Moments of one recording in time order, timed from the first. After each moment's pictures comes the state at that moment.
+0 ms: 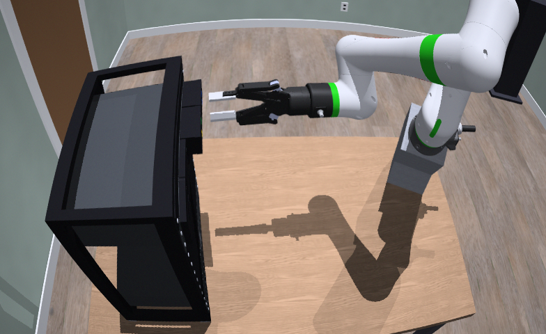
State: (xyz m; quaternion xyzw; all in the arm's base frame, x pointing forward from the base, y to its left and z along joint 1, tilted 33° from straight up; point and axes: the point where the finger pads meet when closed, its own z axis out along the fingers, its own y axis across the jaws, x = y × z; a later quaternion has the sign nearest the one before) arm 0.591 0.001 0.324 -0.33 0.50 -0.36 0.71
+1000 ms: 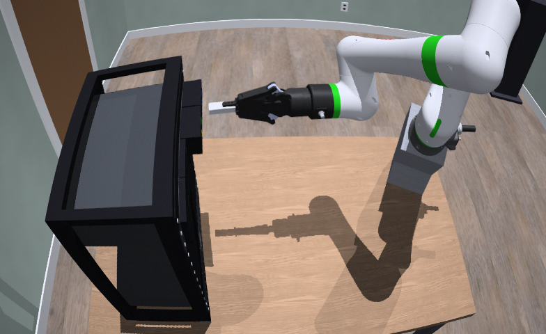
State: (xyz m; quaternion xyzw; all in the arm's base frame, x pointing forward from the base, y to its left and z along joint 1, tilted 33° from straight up) arm 0.589 0.005 0.326 -0.33 0.50 -0.36 0.71
